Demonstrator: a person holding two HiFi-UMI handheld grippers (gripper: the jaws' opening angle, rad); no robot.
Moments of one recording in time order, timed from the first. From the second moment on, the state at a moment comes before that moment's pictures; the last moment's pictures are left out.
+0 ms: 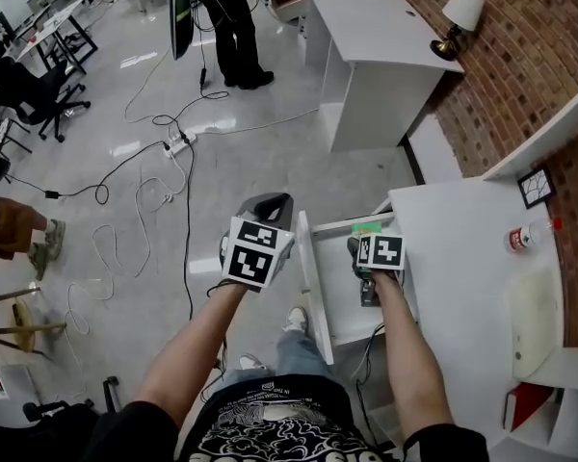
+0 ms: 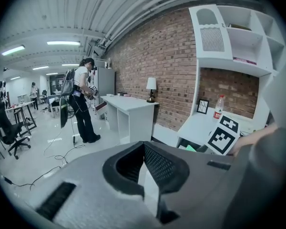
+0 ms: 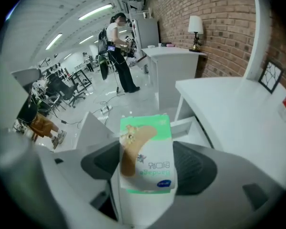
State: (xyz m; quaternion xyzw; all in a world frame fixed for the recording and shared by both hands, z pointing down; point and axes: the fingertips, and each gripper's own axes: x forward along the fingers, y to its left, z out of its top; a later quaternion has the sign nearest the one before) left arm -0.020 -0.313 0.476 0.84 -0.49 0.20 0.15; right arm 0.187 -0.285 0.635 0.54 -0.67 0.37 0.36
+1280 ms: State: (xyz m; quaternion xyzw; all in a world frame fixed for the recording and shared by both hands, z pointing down) left arm -0.189 -0.237 0.367 0.76 -0.62 0.14 0.11; right arm -0.025 -0.283 0.357 0.46 -0.87 0.11 0.15
